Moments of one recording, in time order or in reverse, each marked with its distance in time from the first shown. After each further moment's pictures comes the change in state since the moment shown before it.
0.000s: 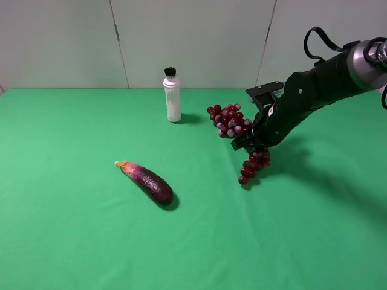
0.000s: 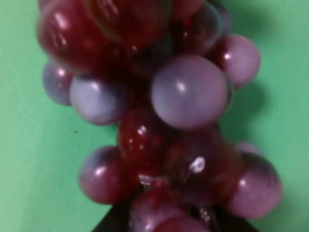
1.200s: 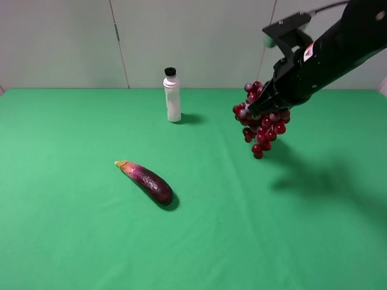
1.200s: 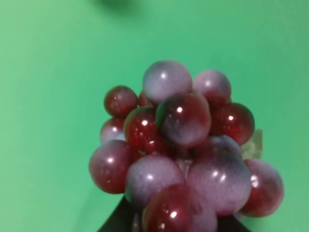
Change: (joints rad) left arm 0.000 0.000 0.000 0.000 0.000 0.000; right arm 0.085 -0.441 0.000 0.000 0.248 -0.171
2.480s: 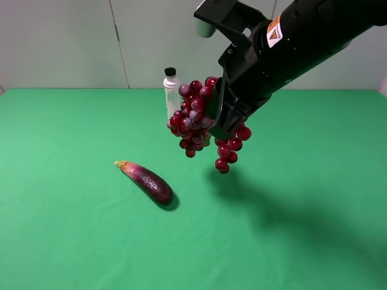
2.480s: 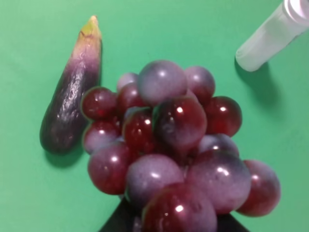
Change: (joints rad) left arm 0.000 0.000 0.000 0.013 0.000 0.019; right arm 0.335 -0.070 -0.078 0.011 0.118 -0.128
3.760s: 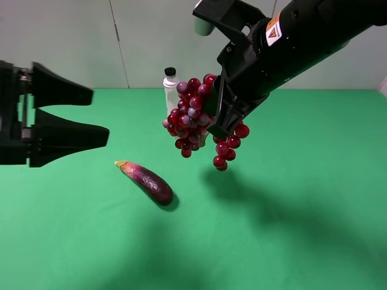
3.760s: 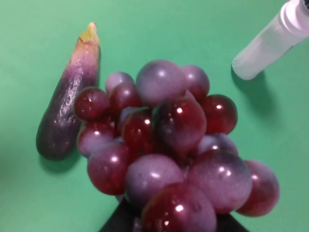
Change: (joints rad) left arm 0.000 1.111 -0.048 -1.251 -0.235 1.729; right arm 0.000 0.000 0.000 0.000 -0.018 -0.019
